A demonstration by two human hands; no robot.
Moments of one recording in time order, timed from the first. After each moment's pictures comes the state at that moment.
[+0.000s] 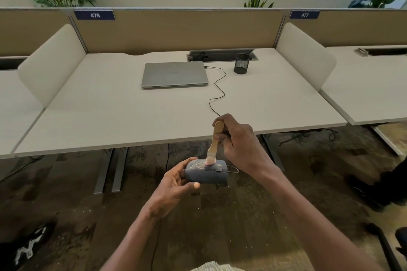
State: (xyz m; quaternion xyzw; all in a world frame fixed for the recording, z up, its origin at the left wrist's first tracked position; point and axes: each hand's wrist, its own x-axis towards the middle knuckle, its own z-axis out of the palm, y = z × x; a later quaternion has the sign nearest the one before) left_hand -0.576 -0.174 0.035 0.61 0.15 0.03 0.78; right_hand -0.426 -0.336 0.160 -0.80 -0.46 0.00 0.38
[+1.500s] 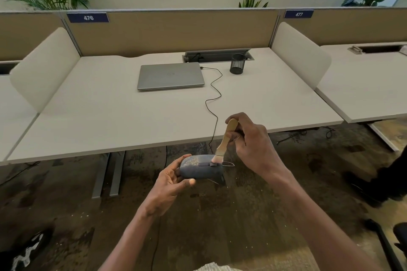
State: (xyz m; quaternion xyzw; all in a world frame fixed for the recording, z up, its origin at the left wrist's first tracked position) left_hand -0.569 -0.169 0.046 0.61 0.15 0.04 0.78; right_hand -0.417 -0.360 0.167 -0.82 -0.40 -0.01 0.41
